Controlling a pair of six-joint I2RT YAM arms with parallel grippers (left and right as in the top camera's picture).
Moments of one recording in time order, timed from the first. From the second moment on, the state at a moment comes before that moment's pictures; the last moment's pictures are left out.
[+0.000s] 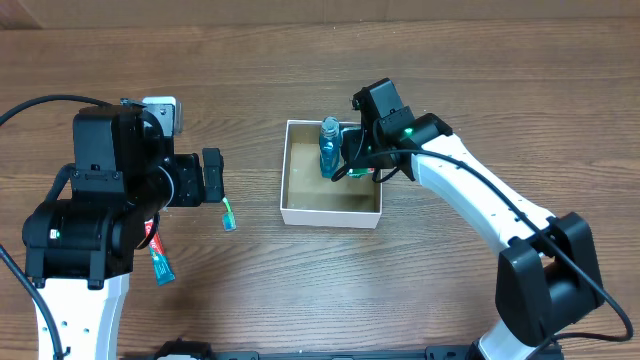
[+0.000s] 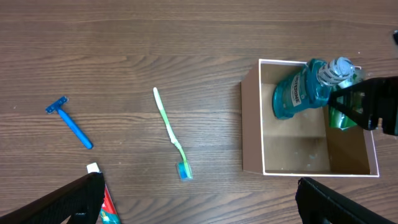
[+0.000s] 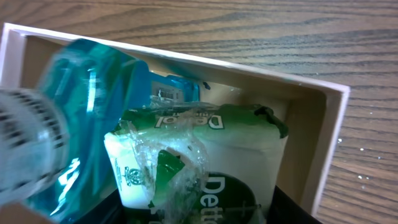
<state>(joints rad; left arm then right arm) -0.06 1.16 1.45 -1.19 0.07 -0.10 0.49 1.81 1.37 -0.66 -0.07 0.38</state>
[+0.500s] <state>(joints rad) -0.06 1.16 1.45 -1.19 0.07 -0.10 0.49 1.81 1.37 -0.65 -0.07 0.38</state>
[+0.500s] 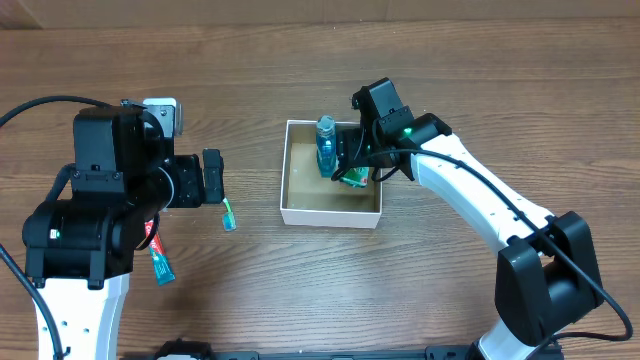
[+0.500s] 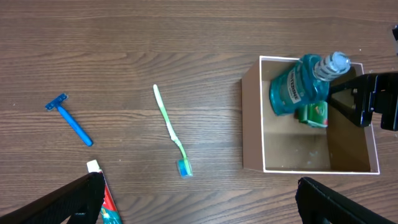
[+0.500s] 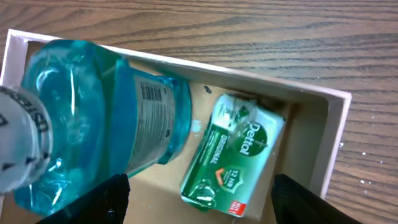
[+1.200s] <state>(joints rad) -0.06 1.16 1.45 -1.20 0.07 -0.10 0.45 1.56 1.44 -0.78 0.17 0.49</state>
